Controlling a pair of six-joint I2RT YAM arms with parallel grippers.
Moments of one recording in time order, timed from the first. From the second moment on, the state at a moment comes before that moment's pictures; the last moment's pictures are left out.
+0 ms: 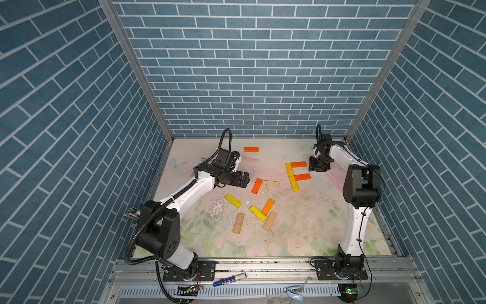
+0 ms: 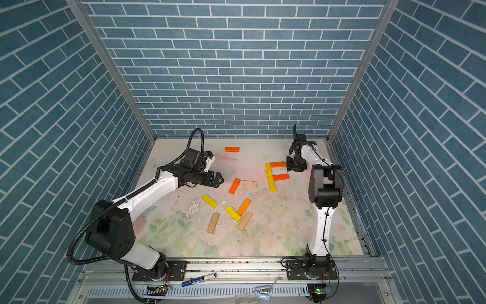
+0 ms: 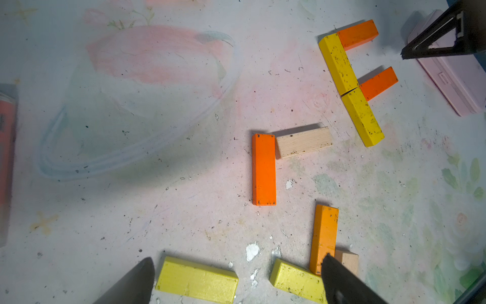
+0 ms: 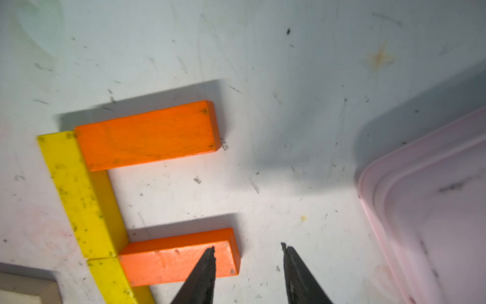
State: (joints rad) left arm -0.43 1.55 1.17 -0.58 0.20 -0.19; right arm 0.12 2.12 1.76 -0.94 -0.07 0.09
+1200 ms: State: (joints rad) left arm -0.43 1.51 1.19 -0.59 0.18 -0.19; right arm 0.41 1.95 1.38 -0.81 0.00 0.29
